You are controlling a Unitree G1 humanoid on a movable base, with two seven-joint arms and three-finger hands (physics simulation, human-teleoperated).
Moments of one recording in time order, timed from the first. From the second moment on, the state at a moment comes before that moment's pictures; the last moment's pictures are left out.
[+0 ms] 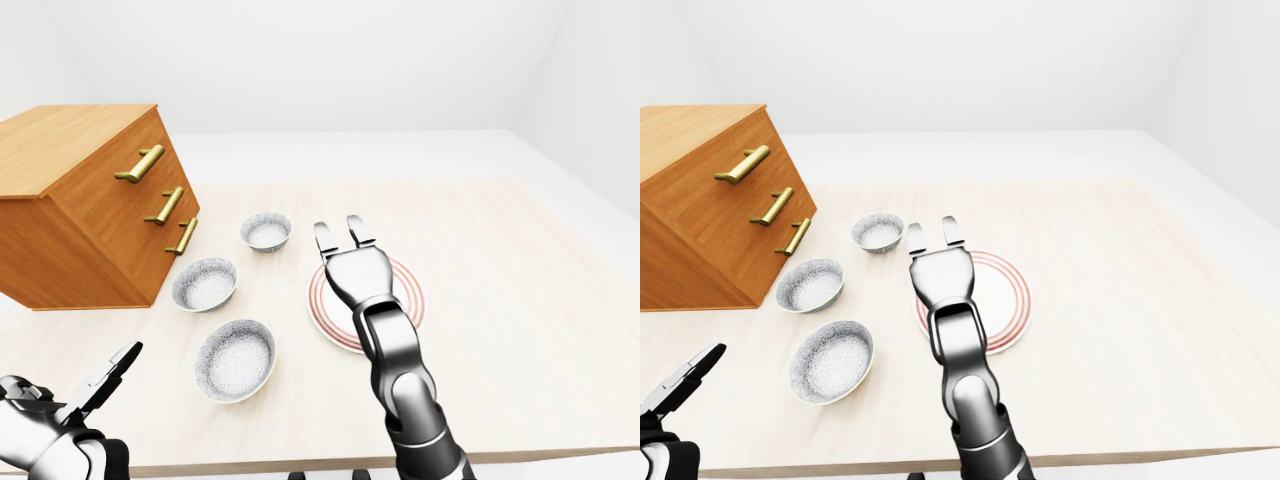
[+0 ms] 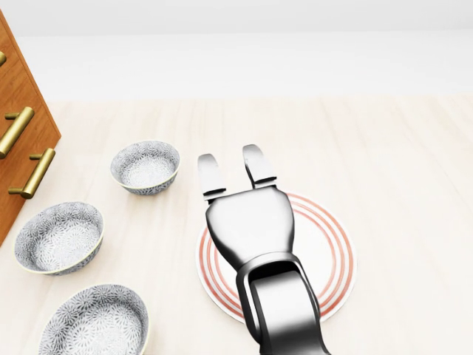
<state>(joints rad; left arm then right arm) 0.22 -0.03 0.64 -0.34 -0.23 0.09 0.40 -0.22 0.22 0.33 -0.28 -1.86 0.09 0.64</state>
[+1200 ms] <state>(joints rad) 0.22 -0.03 0.64 -0.34 -0.24 0.09 0.40 -0.21 0.28 0.48 -0.23 -1.86 0.09 0.70</state>
